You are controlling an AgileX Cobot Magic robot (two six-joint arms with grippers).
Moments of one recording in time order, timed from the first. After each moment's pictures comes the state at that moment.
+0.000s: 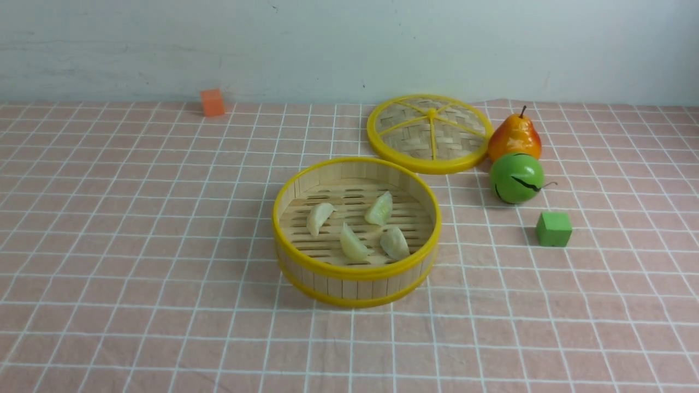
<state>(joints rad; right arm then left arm) 0.52 0.47 -0.78 0.23 0.62 -0.11 -0.48 0.09 -0.43 0.00 0.77 -0.26</state>
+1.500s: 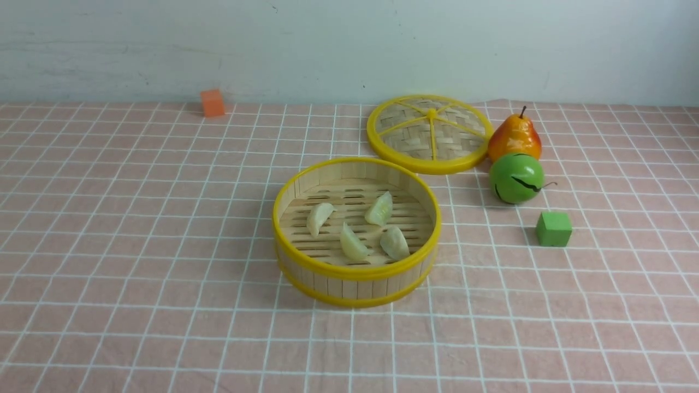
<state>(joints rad) -0.05 -0.01 0.02 0.02 0.38 0.05 -0.48 0.09 -0.43 0.00 0.77 -0.26</state>
